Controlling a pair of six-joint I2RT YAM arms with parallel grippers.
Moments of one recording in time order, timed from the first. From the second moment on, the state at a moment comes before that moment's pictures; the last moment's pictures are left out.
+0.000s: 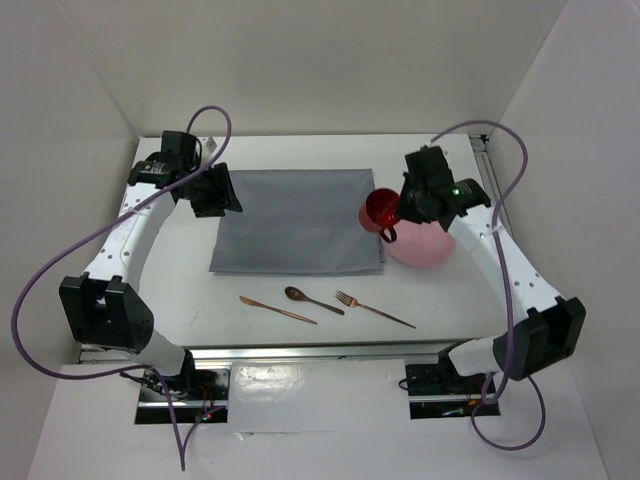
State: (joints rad) left arm -0.08 1.53 1.50 -0.93 0.27 -0.34; right arm 0.36 1.34 1.33 -0.88 0.18 0.60
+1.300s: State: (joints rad) left arm -0.11 1.44 1.31 -0.91 0.26 -0.37; right arm 0.27 2.35 2.16 -0.76 0.16 0.53
